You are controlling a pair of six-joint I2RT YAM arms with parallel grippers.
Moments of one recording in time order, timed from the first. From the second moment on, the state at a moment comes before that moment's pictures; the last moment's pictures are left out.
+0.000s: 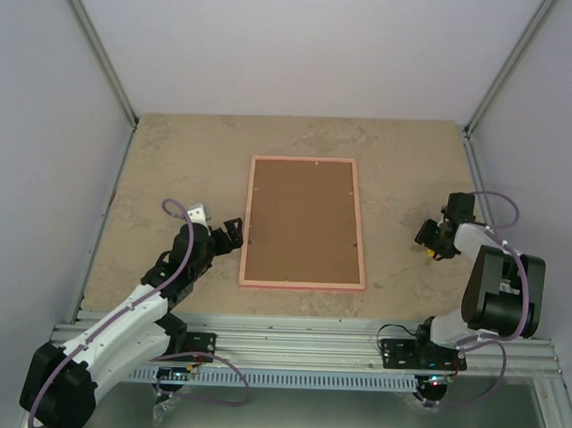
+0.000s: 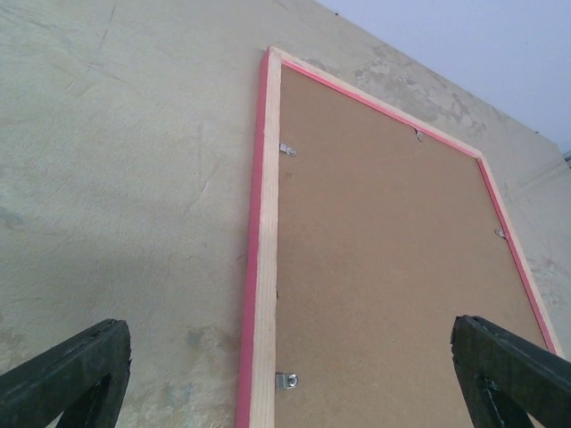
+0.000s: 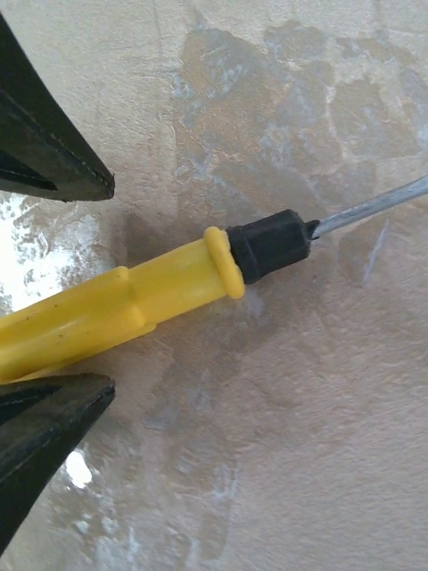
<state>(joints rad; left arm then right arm) -0.49 0.78 0.31 0.01 -0.18 -0.65 -0.21 1.50 0.71 -0.38 -0.07 0.30</state>
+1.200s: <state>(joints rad) -0.49 0.78 0.34 0.11 0.16 -0.78 0.09 1.36 0.72 -0.47 0.05 0.30</state>
